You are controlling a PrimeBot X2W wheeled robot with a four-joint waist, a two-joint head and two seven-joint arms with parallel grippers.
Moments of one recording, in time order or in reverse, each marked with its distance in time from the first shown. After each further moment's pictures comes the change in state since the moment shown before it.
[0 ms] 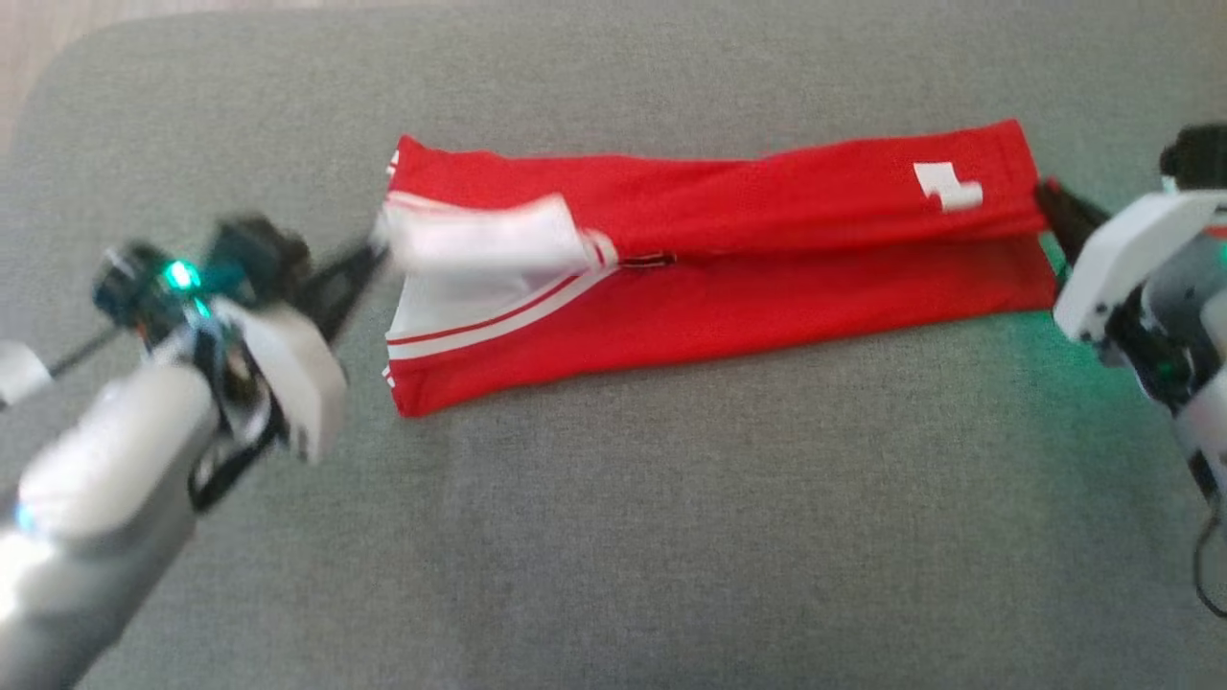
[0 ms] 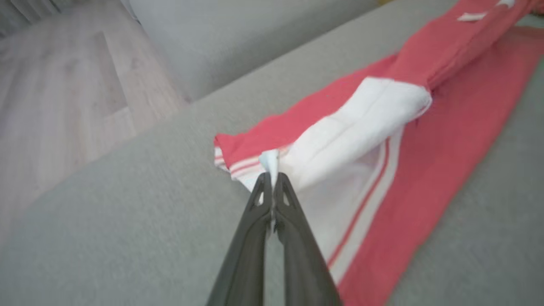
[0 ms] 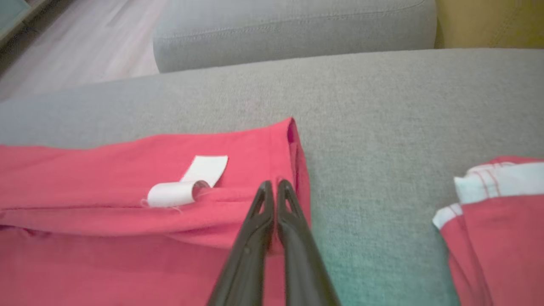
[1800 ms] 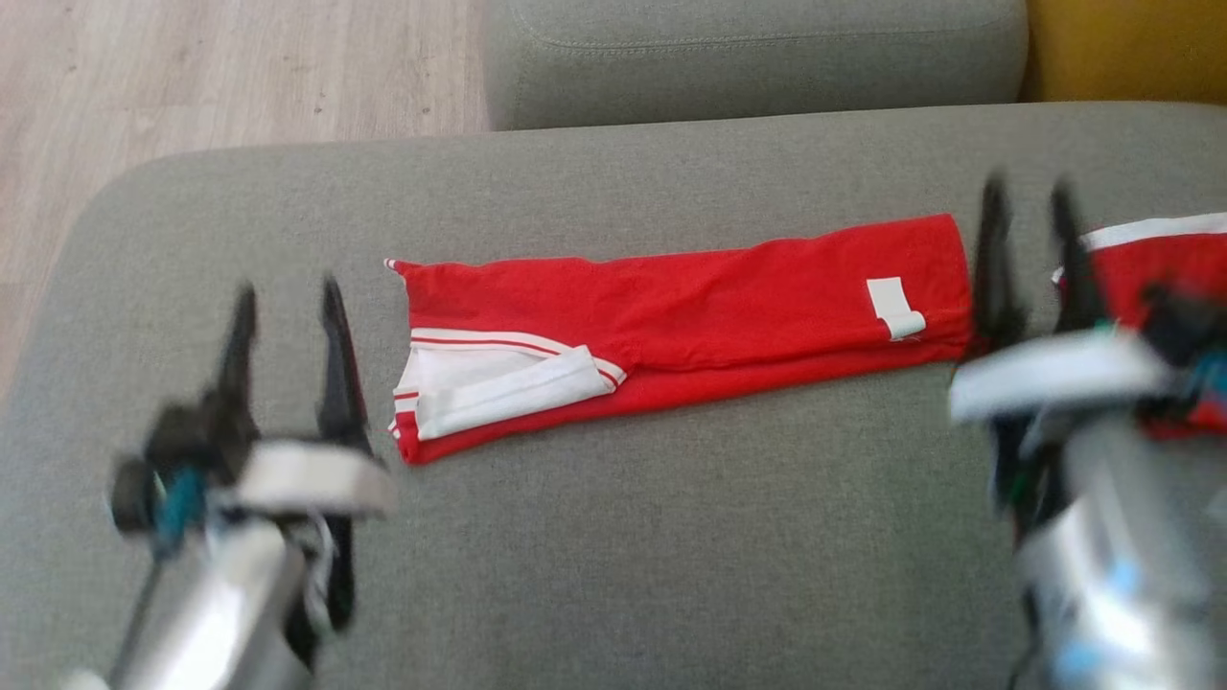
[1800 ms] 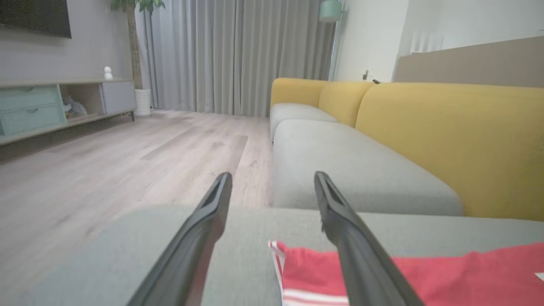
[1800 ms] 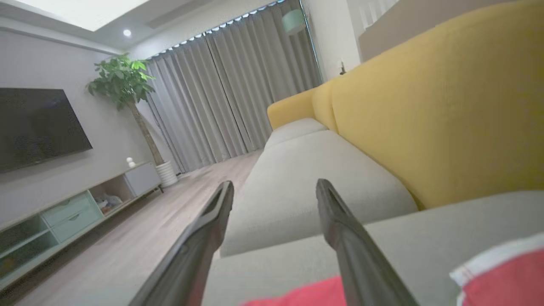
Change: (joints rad) left arm 0.436 -0.235 0.455 -0.201 0.053 0.454 -0.361; right arm 0.326 0.368 -0.507 -0.345 -0.391 0.000 -0.456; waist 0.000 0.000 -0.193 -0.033
